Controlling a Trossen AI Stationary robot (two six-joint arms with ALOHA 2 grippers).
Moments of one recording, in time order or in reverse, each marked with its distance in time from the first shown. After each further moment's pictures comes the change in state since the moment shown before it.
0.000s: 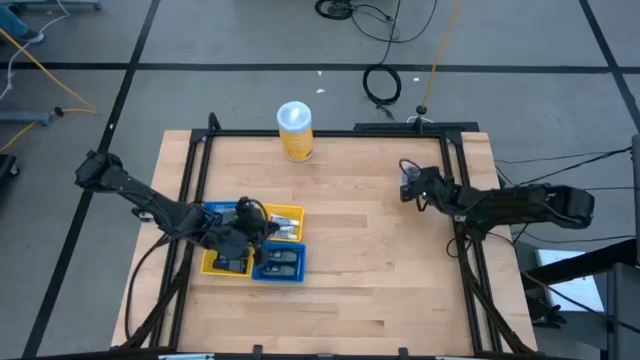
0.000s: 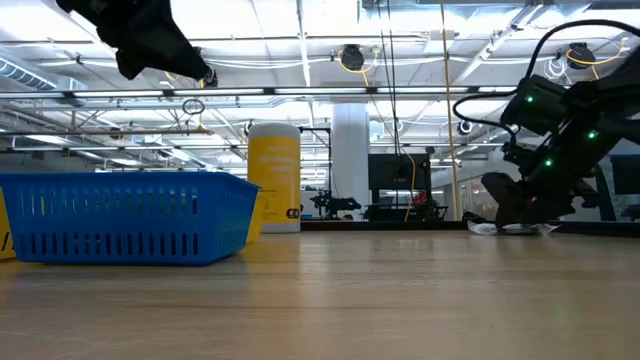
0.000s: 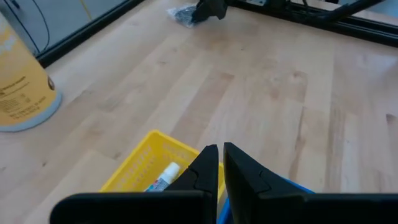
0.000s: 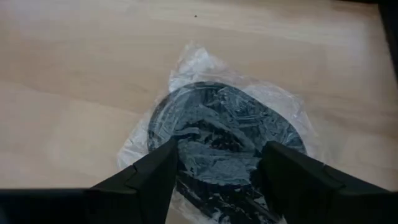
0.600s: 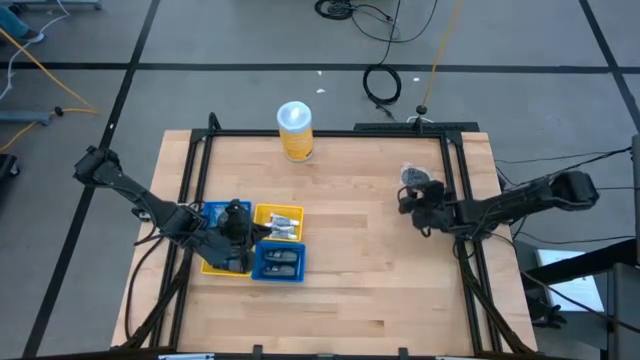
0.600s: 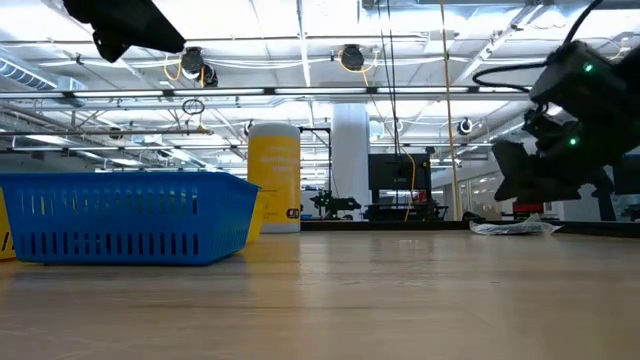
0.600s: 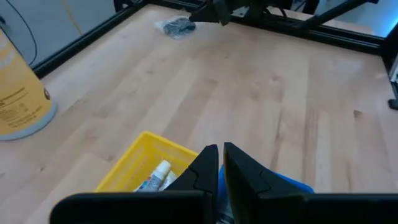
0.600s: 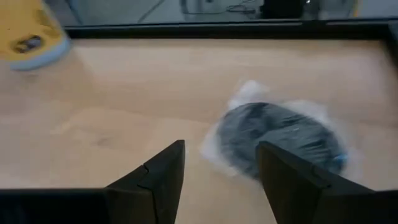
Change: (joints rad) left arm -0.102 -0.085 0.000 -0.059 -0.055 -0.014; right arm 0.516 -0.087 0.015 -0.193 0.414 0.436
